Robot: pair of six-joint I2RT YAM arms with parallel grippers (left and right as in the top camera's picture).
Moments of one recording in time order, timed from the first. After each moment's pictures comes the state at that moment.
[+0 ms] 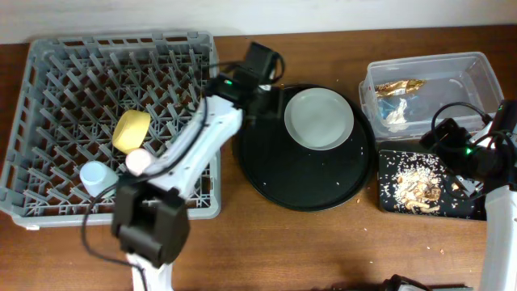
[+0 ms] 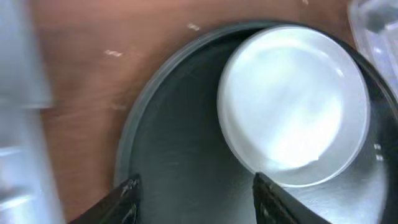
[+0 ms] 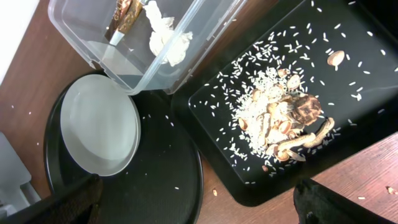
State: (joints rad) left arm -0.52 2.03 1.80 -0.78 0.00 -0.29; right arm -0.42 1.24 1.24 -1.09 -0.18 0.50
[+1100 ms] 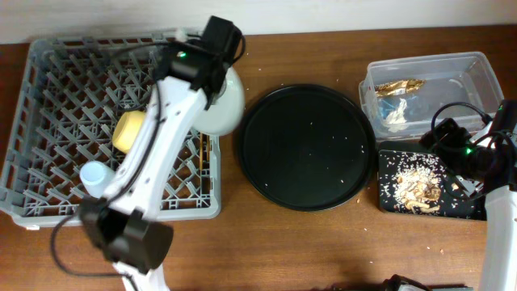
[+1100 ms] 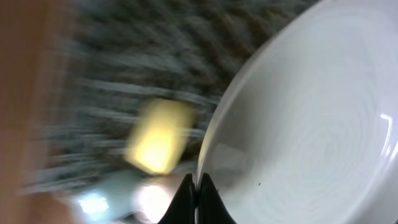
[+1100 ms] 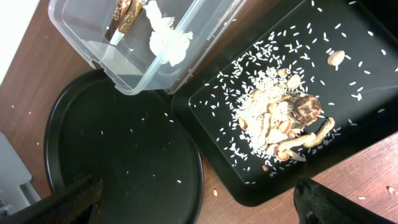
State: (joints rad) left arm -0.40 1.95 2.11 -1.43 -0.70 -0.41; right arm -0.42 1.24 1.24 -1.09 -0.18 0.50
